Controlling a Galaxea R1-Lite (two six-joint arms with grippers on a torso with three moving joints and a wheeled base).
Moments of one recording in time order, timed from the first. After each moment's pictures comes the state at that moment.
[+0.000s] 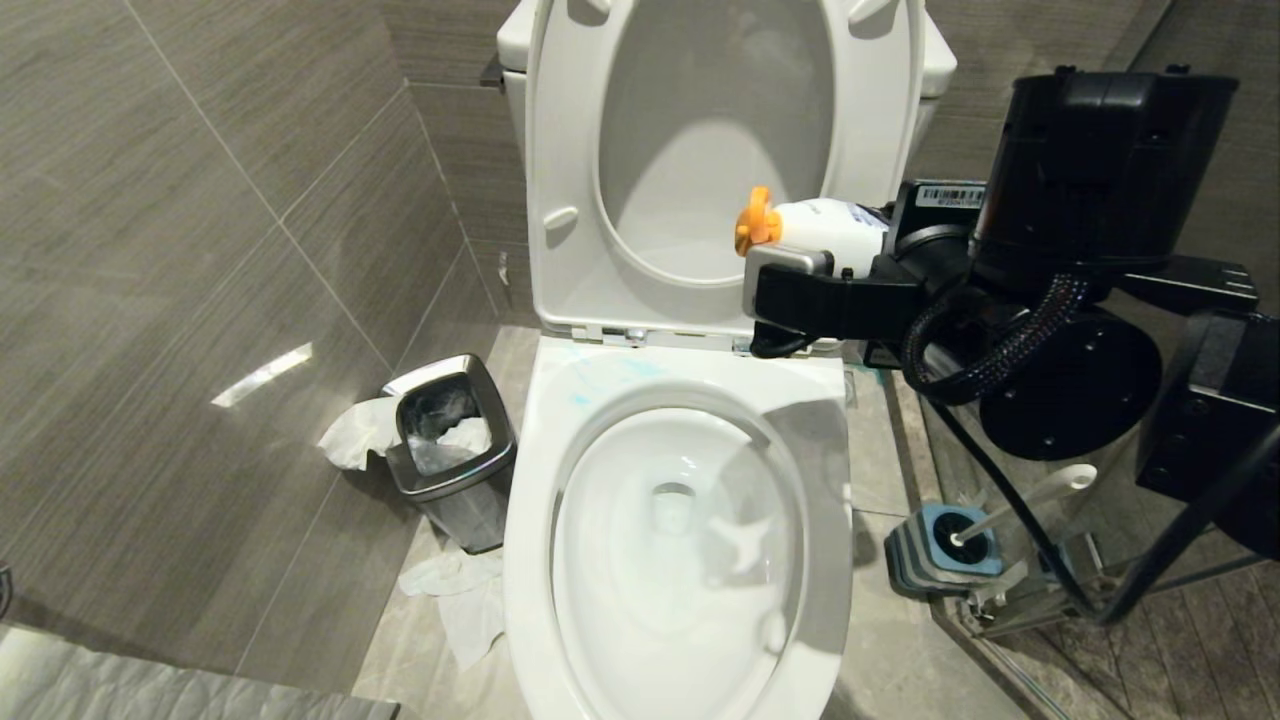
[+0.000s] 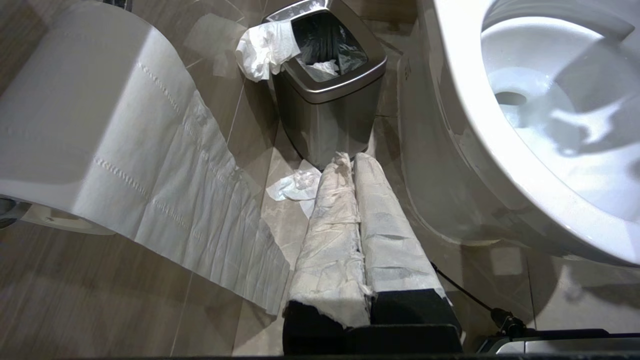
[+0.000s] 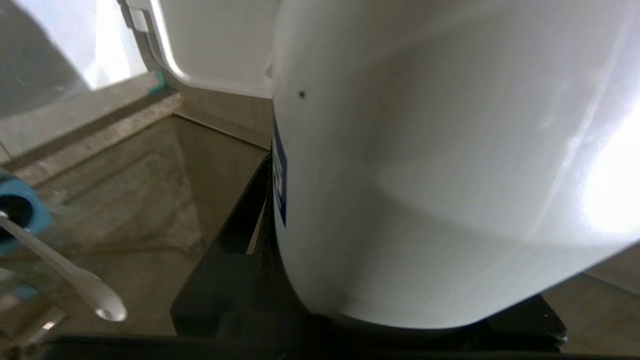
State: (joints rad) left arm -0.01 0.00 0.00 0.01 0.00 0.00; right arm 0.79 1.69 -1.25 -0.44 -0.90 -1.52
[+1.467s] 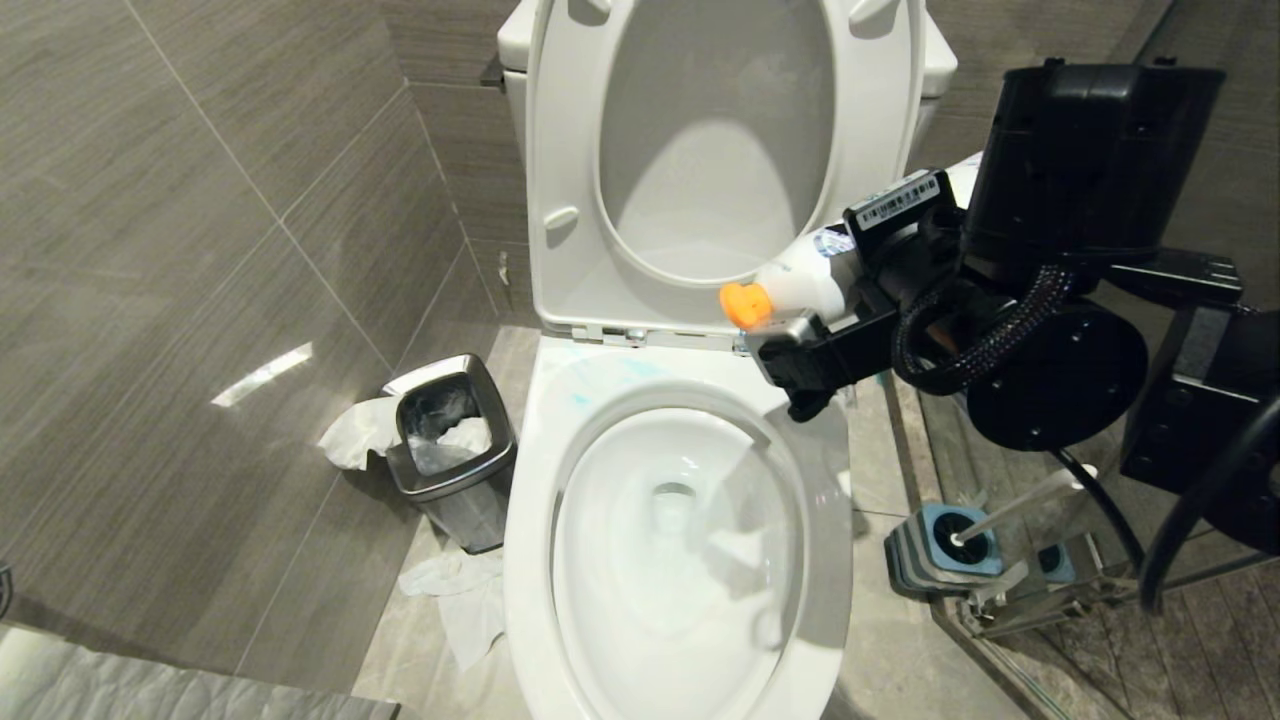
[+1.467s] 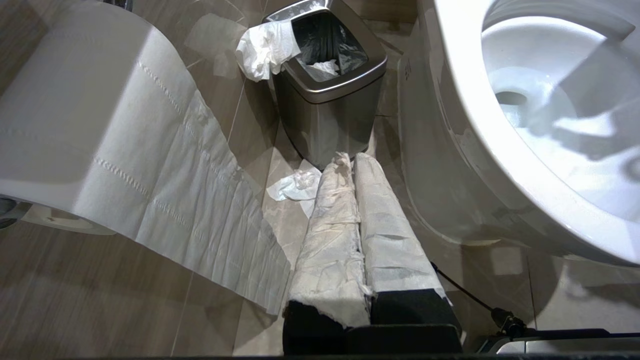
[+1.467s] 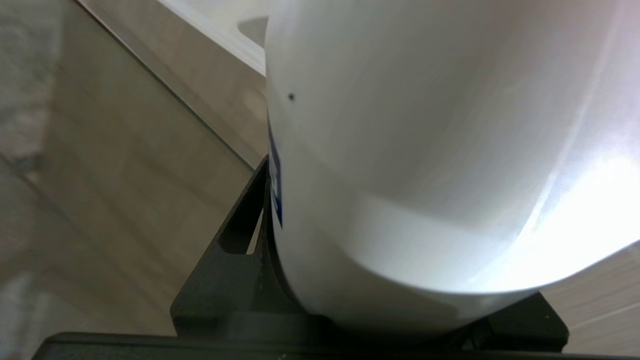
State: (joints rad) left arm -0.01 0.00 0.00 0.01 0.00 0.00; right arm 0.79 1.70 -1.27 -0.45 -0.91 -2.07
